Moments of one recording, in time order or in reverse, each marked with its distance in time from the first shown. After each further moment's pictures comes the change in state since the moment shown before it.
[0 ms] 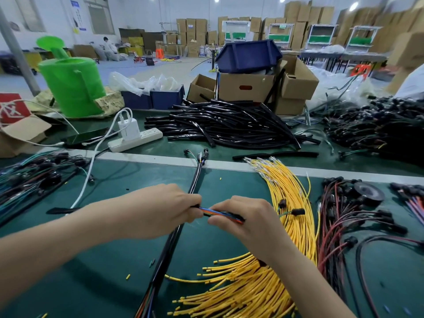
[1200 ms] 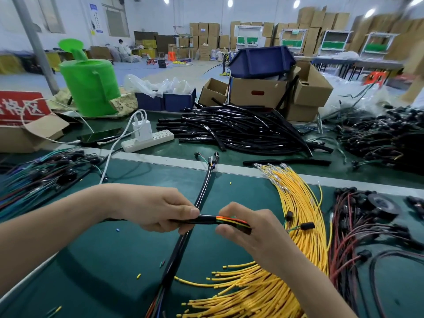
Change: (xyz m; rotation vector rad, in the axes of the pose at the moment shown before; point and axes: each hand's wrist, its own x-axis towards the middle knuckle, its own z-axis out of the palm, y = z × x) left_hand -0.012 -0.034 -0.002 -0.944 -0.379 -0.021; right_hand -0.001 -0.002 0.004 0.131 -0.131 0.046
